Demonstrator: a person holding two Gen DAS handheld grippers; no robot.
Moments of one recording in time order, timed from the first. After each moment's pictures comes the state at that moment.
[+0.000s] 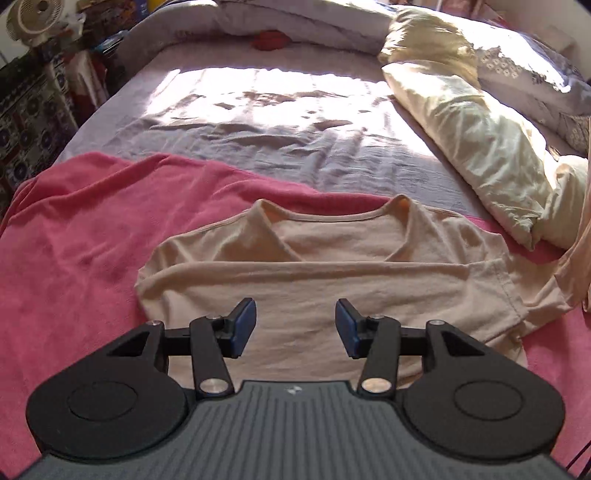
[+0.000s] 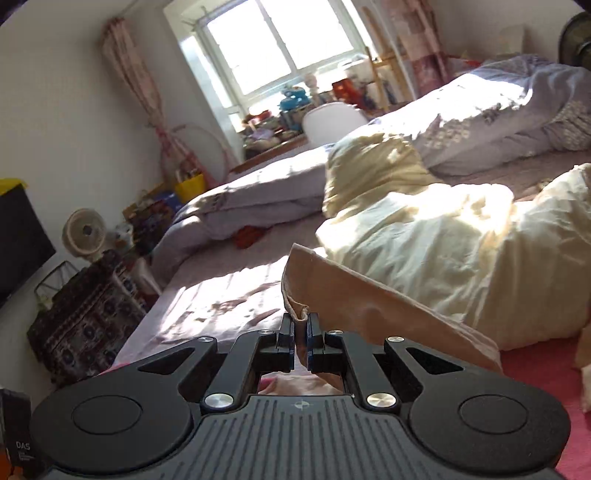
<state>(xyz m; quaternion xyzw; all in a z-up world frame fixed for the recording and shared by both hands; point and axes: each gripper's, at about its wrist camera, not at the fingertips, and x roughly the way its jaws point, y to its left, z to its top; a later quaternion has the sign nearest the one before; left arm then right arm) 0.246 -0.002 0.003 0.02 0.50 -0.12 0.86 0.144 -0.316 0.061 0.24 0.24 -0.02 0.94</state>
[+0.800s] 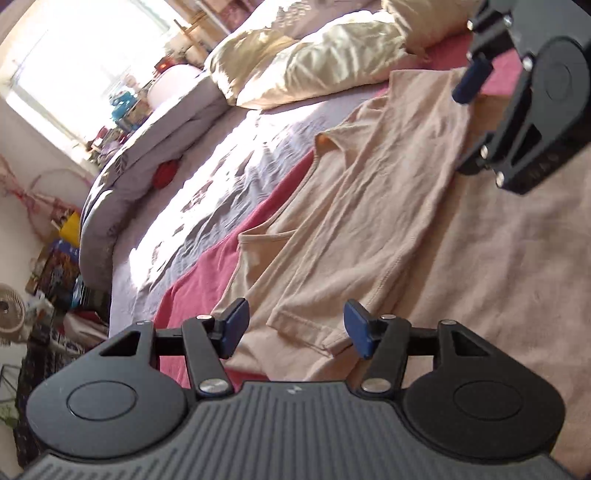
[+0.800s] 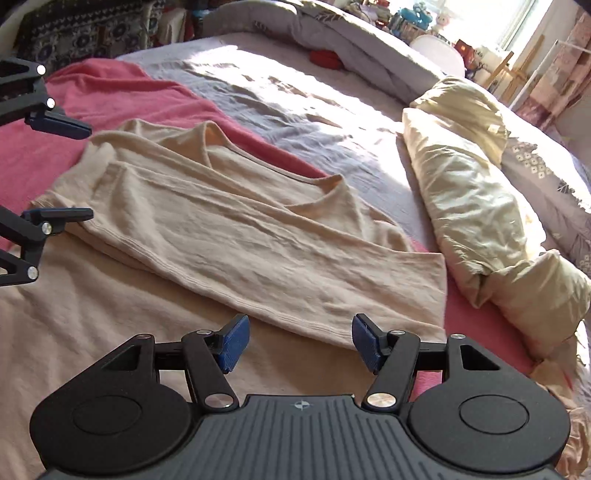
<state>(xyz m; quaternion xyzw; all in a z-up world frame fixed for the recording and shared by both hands) 0.147 -0.035 -0.057 0.48 0.24 -0.32 0.78 0.132 -0.155 -0.028 -0.16 0.46 -0.07 0.87</state>
